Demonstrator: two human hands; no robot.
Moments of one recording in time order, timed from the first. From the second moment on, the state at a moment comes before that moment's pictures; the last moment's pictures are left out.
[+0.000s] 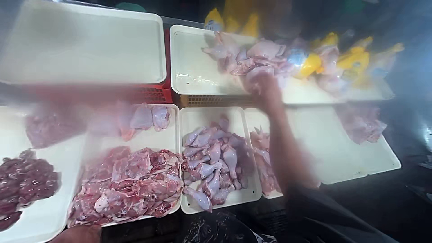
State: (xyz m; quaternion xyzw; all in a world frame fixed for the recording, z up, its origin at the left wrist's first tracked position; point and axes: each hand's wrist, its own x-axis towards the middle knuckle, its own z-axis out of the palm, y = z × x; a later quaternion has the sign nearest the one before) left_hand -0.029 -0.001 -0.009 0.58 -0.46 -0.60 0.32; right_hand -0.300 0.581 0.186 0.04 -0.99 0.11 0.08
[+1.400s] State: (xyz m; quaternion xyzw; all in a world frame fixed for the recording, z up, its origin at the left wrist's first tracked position) left_hand -0.052 -0.006 -0.001 0.73 -0.43 -0.43 0.31; right_hand -0.316 0.300 0.022 0.02 -0.96 0.29 -0.04
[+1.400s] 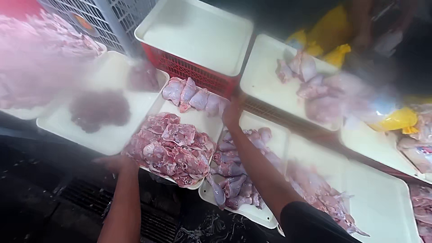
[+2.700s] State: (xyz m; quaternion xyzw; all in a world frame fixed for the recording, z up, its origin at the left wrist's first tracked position) left_hand -0.045 -0.011 -0.018 0.70 -0.46 -0.44 0.33; right_hand -0.323 0.266 0.041 -0.06 -0.89 0.45 0.01
